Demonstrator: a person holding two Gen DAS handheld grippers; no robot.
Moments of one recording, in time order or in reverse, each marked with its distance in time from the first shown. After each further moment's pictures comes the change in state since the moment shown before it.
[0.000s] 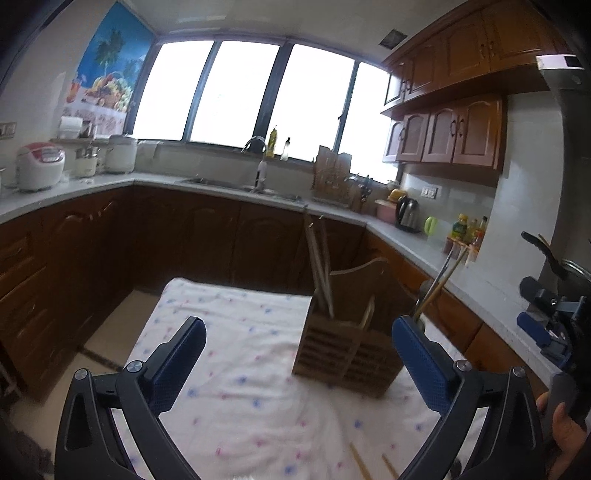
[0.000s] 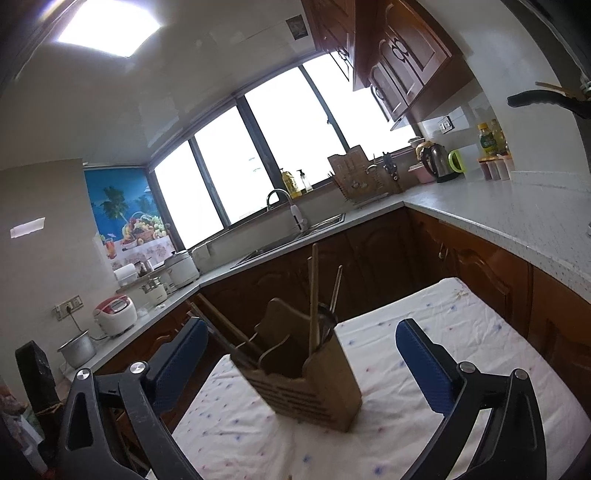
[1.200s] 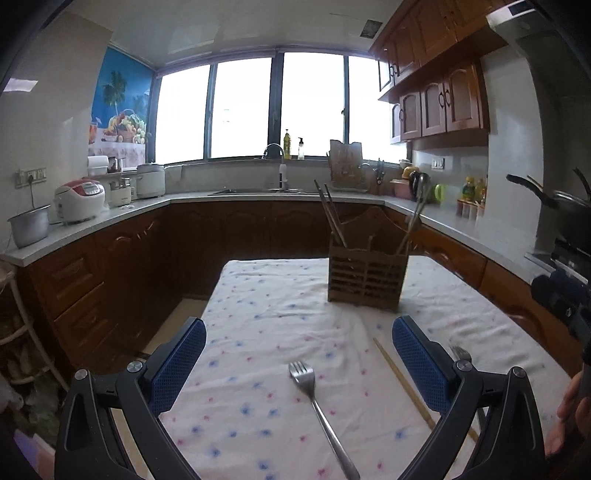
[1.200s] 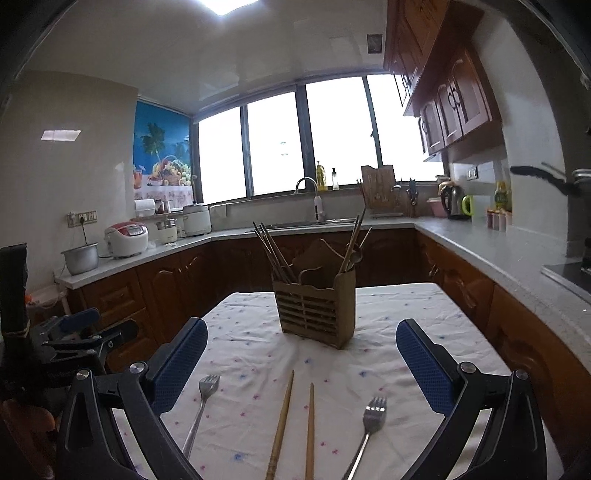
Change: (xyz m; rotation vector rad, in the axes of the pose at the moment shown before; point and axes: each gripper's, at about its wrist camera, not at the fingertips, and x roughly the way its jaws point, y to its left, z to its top) left arm -0.175 -0.013 -0.054 0.181 -0.002 0.104; right arm -0.133 0.066 -0.084 -0.320 0.006 -0.029
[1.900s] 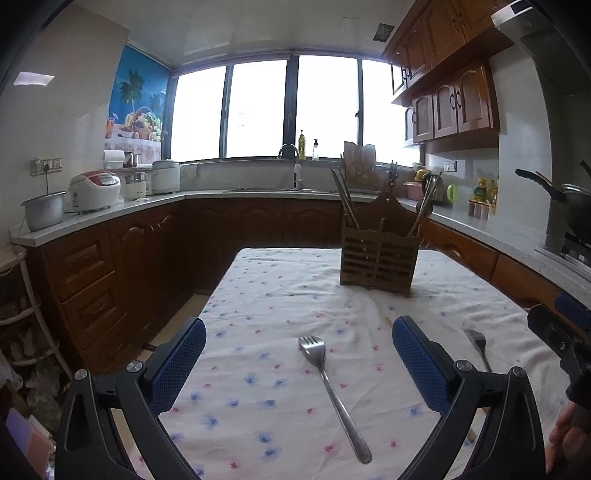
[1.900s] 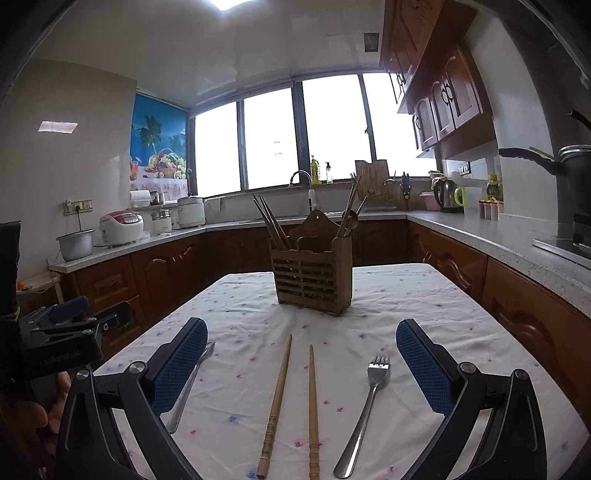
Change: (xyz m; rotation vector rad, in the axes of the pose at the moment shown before) left arm -0.006 0.010 -0.037 -0.021 -0.022 0.043; right arm -0.003 0.008 -0.054 -0.010 0.004 -0.025
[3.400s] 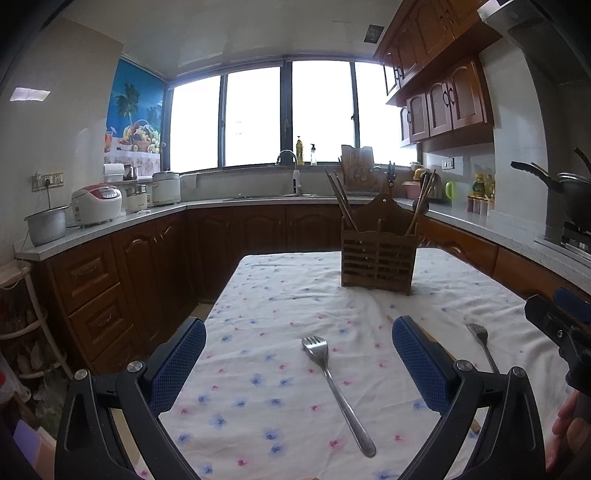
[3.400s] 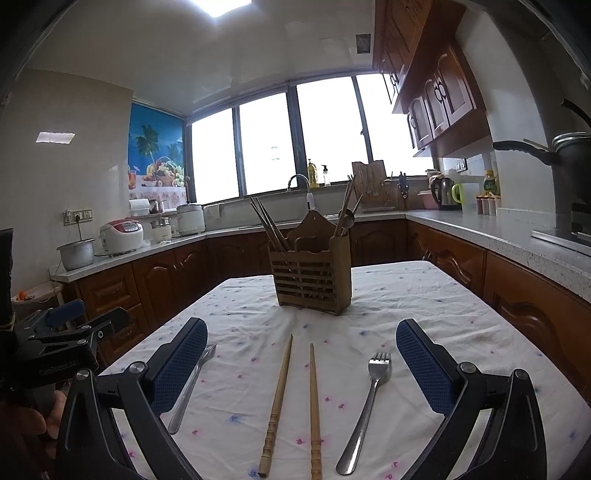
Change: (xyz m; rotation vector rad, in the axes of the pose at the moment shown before) left arm -0.005 0.004 -0.013 0.045 -0.023 0.005; right arm -0.004 -0.005 -0.004 0.035 -0.013 0.005
